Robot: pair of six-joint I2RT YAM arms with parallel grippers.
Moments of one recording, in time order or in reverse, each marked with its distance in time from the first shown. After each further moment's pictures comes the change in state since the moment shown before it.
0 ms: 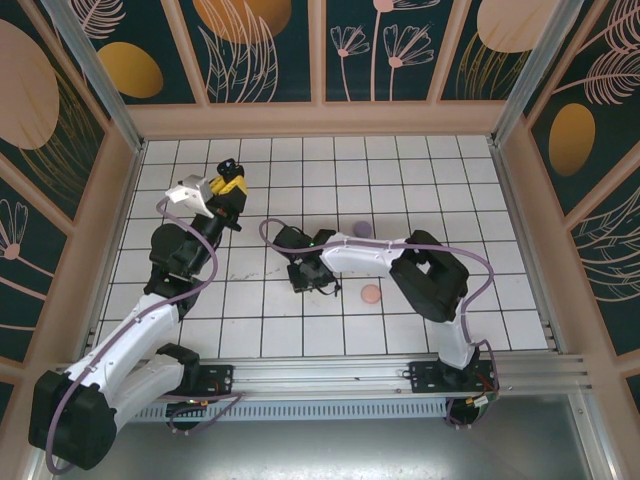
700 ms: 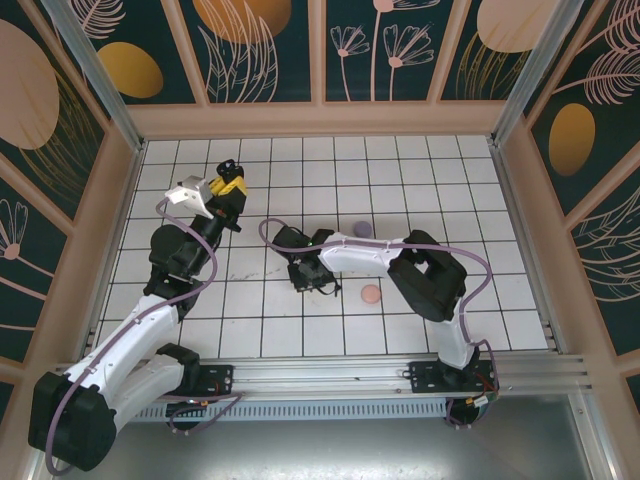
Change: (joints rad) left arm 0.000 -0.006 -0.005 0.000 0.003 0.000; right arm 0.001 0.013 0.013 -0.024 0.026 0.021
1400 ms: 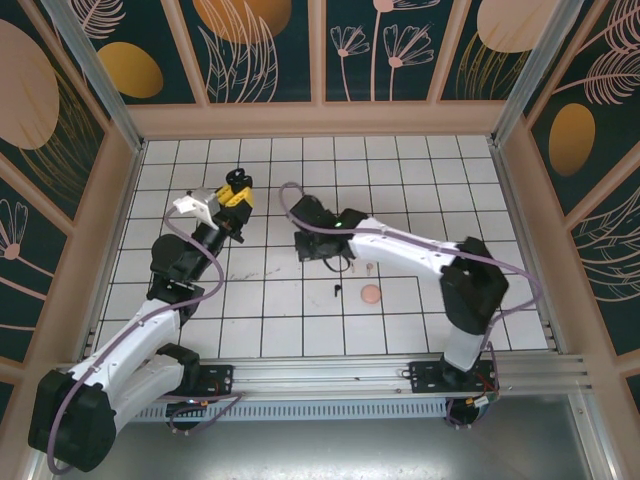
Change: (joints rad) left arm 0.000 -0.003 -0.090 0.132 0.135 0.108; right arm -0.086 -0.278 0.007 0.060 0.077 -0.049
